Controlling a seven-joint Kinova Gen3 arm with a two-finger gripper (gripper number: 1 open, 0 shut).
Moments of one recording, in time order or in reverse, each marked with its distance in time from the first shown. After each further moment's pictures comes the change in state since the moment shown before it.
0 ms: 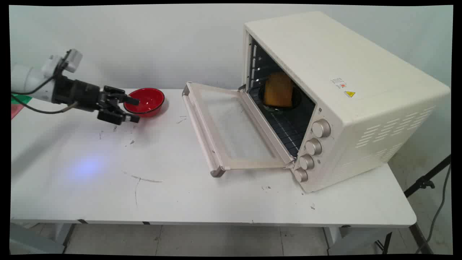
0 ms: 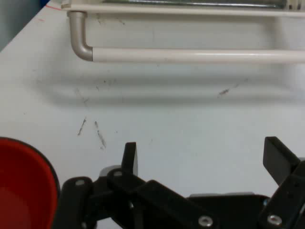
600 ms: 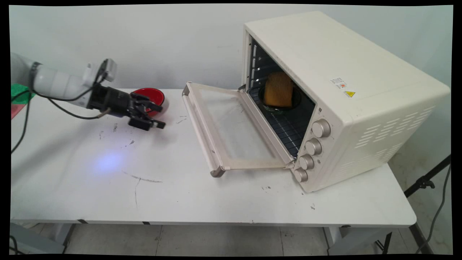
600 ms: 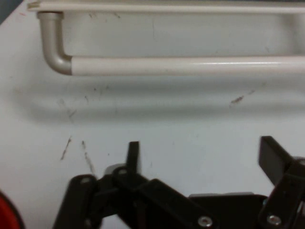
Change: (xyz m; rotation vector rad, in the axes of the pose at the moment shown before) arm 0.017 0.005 0.073 0.013 -0.050 0.015
